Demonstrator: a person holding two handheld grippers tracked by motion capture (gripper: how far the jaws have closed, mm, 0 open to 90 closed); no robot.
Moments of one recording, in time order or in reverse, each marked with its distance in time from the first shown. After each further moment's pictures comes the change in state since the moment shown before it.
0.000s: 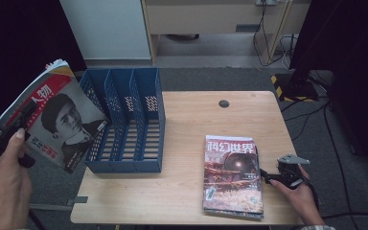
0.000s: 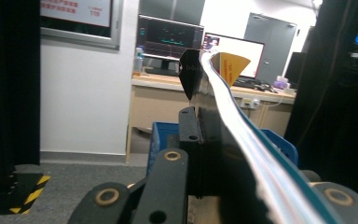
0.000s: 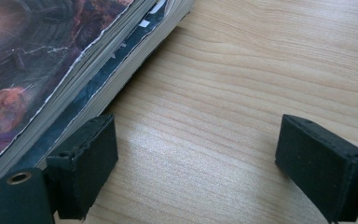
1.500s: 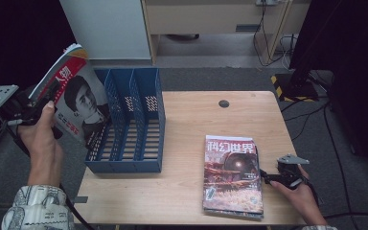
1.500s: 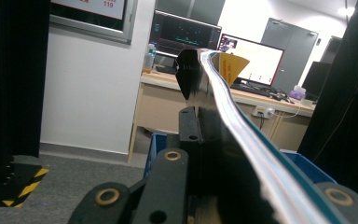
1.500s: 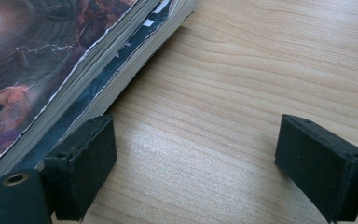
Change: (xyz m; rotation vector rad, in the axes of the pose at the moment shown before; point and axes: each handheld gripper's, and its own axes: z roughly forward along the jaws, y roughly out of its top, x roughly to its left) left arm -0.005 -0.013 0.084 -0.002 0.063 -0.060; right arm 0.001 0.000 0.000 0.005 0.007 -0.006
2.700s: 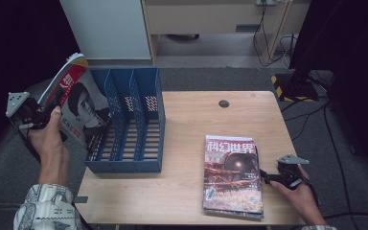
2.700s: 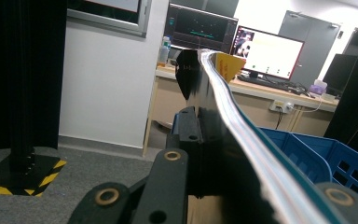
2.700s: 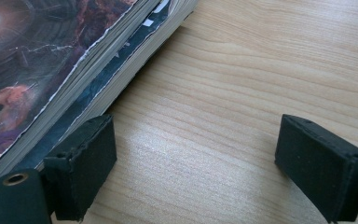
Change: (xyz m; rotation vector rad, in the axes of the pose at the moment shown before) left arm 0.014 -0.028 0.011 0.011 0.060 0.013; right arm 0.000 0.000 0.000 0.000 -0.002 0.001
